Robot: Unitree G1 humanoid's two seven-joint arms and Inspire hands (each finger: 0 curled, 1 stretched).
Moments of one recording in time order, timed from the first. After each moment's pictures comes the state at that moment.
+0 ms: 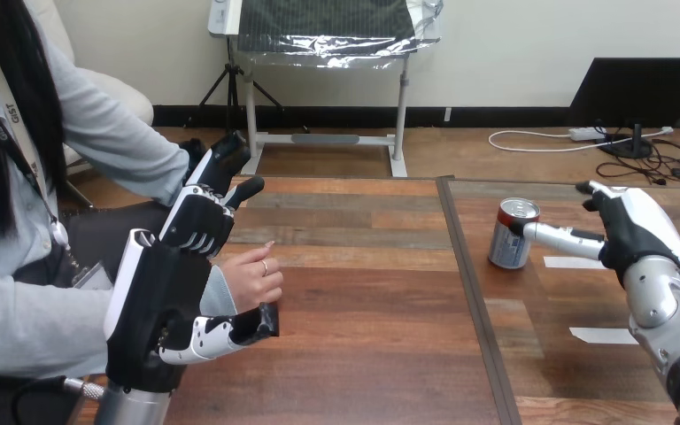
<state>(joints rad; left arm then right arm) -0.13 0.10 0.09 0.69 -0.46 -1.19 -0.72 -0.79 -0.44 0.12 1.38 -0.36 -0.20 -0.19</state>
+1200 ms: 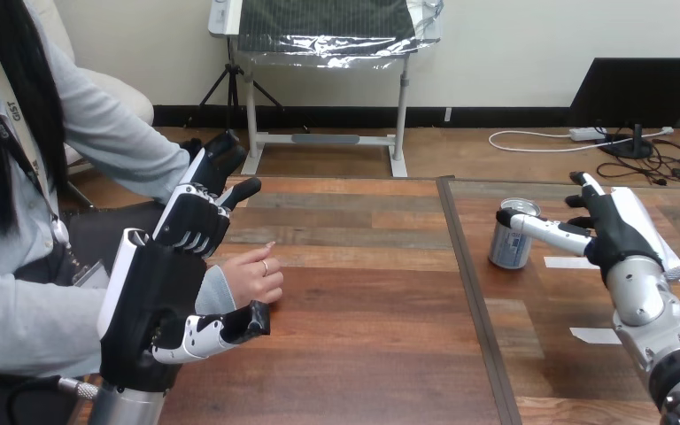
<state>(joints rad) -0.12 0.10 0.09 0.66 -0.48 -1.16 -0.73 -0.78 -0.40 0.06 1.38 -0.31 -0.23 -0.18</state>
